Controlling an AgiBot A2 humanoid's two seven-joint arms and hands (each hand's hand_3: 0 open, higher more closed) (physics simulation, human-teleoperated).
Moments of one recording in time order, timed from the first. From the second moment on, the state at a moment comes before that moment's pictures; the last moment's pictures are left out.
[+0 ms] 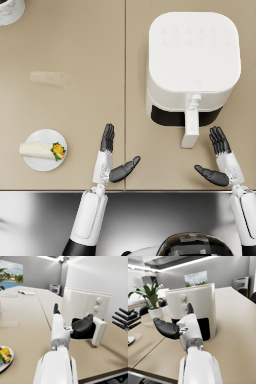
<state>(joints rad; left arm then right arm) 0.19 1.21 0.20 -1.80 1.00 0.10 0.10 0.19 -1.21 0.20 1.80 1.00 0.10 -0.10</state>
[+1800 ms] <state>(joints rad) 0.08 1.25 -0.21 -1.94 1.62 0.00 0.00 0.18 -1.28 0.26 1.87 1.33 0.00 0.00</state>
